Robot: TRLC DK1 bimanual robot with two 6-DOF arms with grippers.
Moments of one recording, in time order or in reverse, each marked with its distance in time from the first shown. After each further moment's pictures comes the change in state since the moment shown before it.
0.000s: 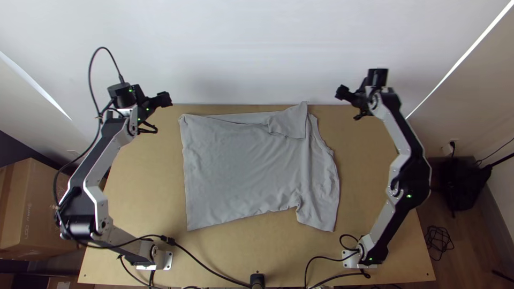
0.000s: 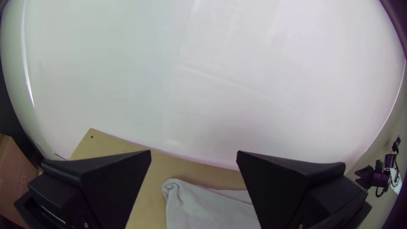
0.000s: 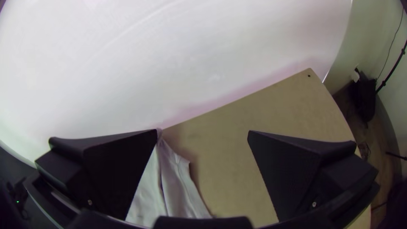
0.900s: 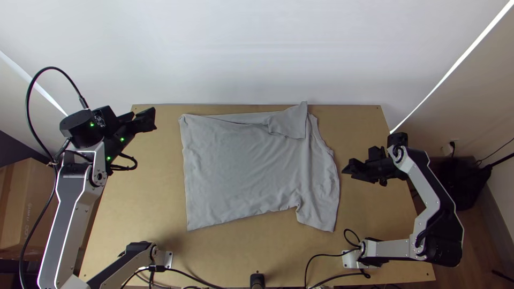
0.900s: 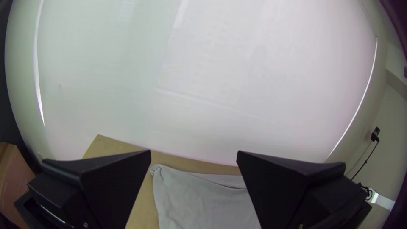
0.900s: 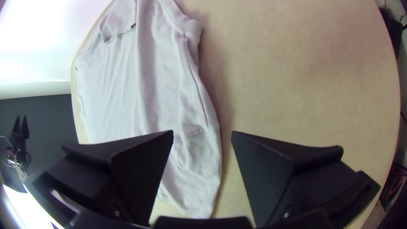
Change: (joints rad) left arm -0.041 -0.575 -0.201 -0.254 0.031 -0.004; right arm -0.222 -0.520 -0.865 -0.342 -0.413 -0.395
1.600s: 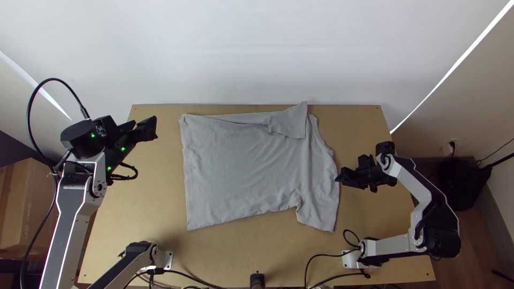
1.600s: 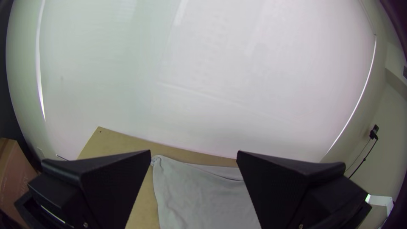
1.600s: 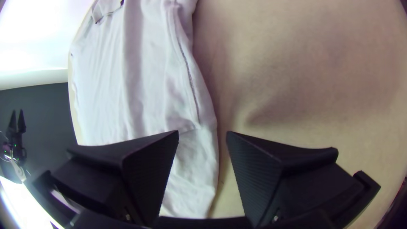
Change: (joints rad) left arm -0.006 -0.075 -0.070 -0.023 0.000 -0.006; right arm 0.045 0.068 -0.135 0.151 -0.019 -0.020
